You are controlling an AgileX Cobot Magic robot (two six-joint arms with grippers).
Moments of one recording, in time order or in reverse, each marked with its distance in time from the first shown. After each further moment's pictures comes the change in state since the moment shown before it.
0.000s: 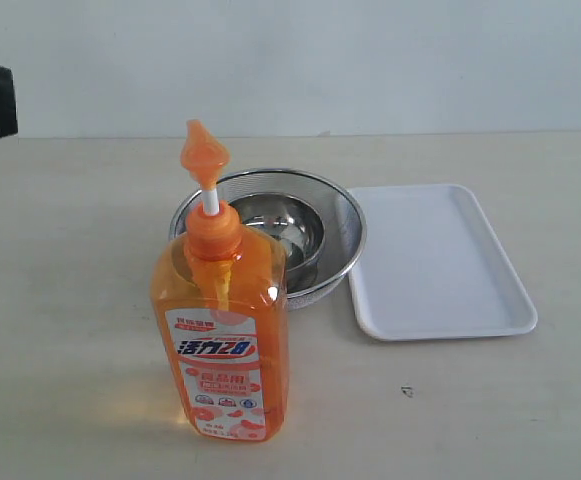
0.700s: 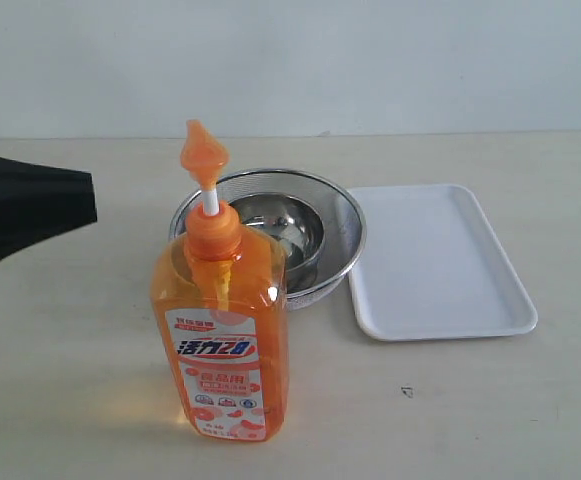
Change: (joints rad) left arm 0.017 0.216 0.257 -0.258 0.058 0.554; right arm 0.000 0.000 0.000 0.000 -0.002 0.000
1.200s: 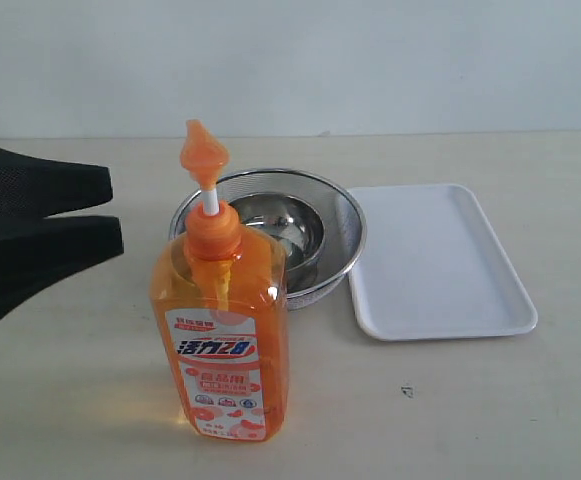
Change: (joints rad) left arm -0.019 0.119 0.049 -0.107 0.002 0.073; right arm 0.000 0.000 0.000 0.000 0.000 0.000
